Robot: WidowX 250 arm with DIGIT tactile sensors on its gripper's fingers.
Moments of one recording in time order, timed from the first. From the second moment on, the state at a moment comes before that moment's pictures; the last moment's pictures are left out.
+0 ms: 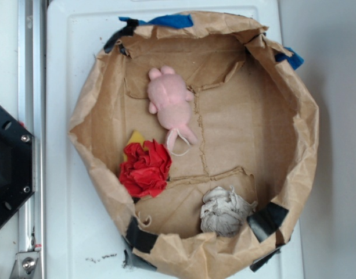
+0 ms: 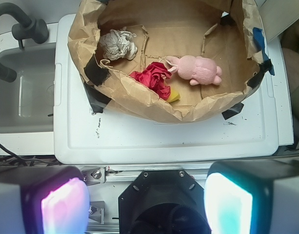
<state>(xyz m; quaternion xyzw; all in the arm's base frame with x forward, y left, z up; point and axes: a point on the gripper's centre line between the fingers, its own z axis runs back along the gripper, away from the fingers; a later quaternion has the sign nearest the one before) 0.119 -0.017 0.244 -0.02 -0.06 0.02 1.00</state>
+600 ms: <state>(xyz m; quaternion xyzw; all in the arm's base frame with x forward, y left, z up) 0.164 -0.024 0.228 -0.03 -0.08 0.00 1.00</state>
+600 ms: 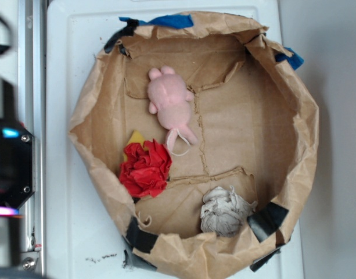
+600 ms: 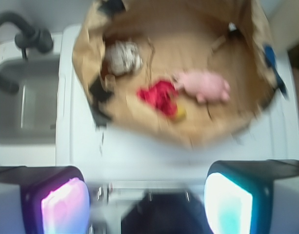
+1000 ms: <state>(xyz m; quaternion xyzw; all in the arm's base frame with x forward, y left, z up) 0.216 -0.024 0.205 -0.06 -0.14 -0.10 0.98</state>
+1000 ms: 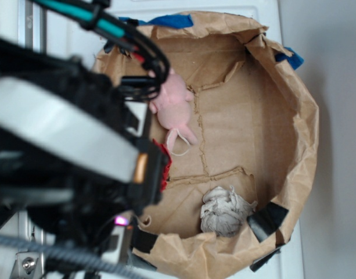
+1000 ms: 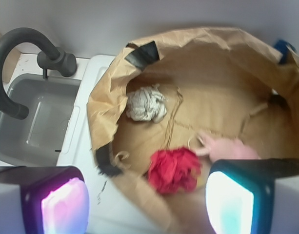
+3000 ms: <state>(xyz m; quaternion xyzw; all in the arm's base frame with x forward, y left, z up) 0.268 -0.019 0.066 -0.04 -0.15 -0.18 0.97</state>
